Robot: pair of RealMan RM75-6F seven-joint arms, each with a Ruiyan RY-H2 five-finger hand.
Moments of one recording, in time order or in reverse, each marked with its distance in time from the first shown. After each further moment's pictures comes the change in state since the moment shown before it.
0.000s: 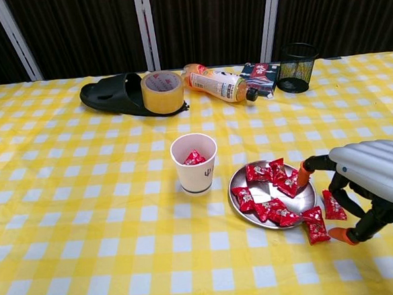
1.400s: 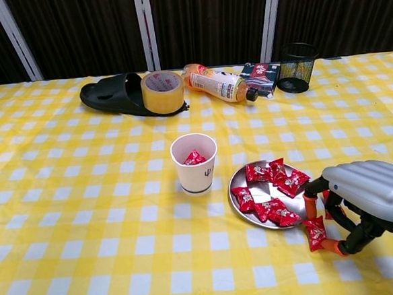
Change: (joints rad) left arm 0.000 0.005 -0.002 -0.003 -0.008 -0.009 -0.005; right arm -0.064 -0.038 0.088 0.085 0.037 -0.146 -0.018
